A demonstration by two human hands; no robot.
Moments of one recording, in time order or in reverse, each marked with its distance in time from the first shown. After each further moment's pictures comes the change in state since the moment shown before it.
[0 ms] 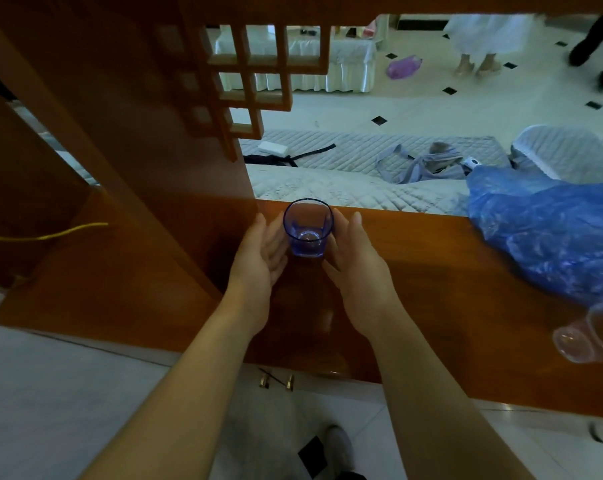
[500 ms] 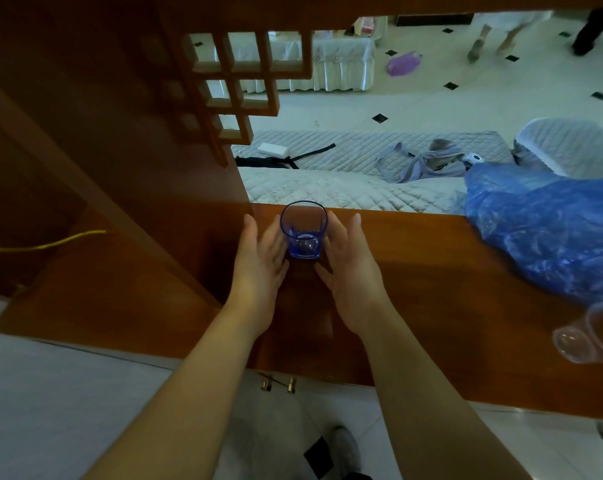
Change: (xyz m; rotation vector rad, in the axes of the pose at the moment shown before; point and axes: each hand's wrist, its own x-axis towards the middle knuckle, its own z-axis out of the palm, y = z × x) left_hand 0.006 -0.002 0.010 -0.061 -0.045 -0.081; right_hand 0.014 0.014 -0.008 0.035 -0.067 0.003
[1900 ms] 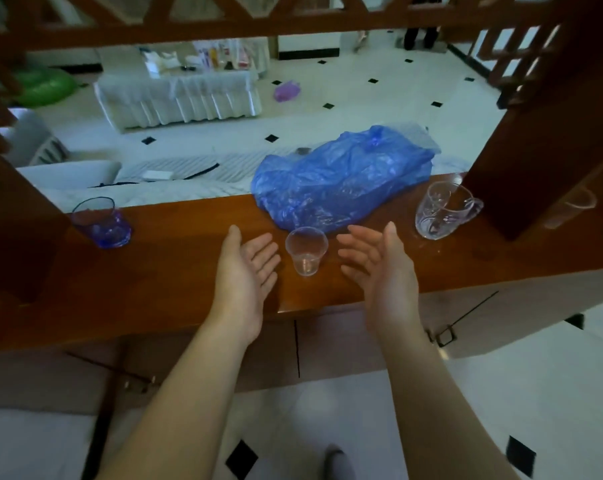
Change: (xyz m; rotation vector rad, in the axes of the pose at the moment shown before) left_hand -0.145 -0.104 0.278 0.012 -0.046 -0.044; right_hand -0.239 -0.078 -0.288 0.120 0.572 -0.265
